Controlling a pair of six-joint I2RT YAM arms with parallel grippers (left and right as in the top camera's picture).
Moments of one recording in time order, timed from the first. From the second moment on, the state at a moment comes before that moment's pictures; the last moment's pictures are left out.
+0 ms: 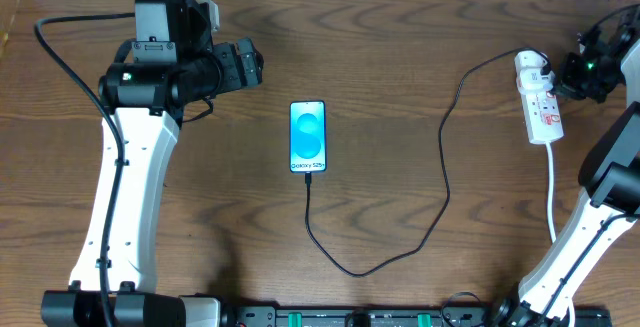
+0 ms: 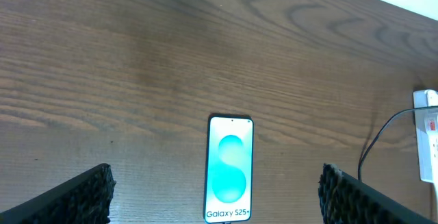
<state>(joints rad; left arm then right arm) -0.04 1.52 1.51 -0.89 0.25 -0.26 -0.43 2.38 1.99 -1.04 -0.32 -0.03</state>
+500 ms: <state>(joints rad) -0.04 1.52 1.51 -0.89 0.25 -0.26 -0.44 2.38 1.98 -1.05 -0.37 0.01</state>
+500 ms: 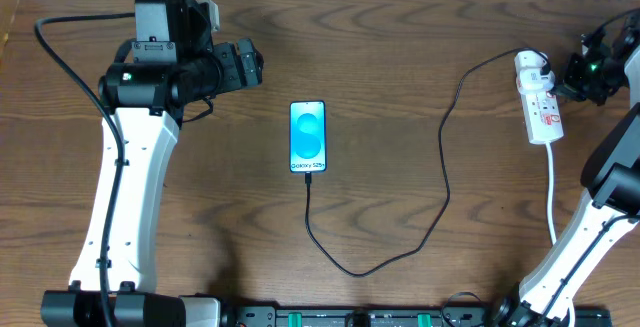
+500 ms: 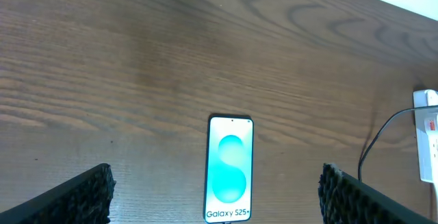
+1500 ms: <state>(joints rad) -0.04 1.52 1.51 -0.89 0.25 -0.26 -0.41 2.38 1.90 -1.14 -0.62 0.06</state>
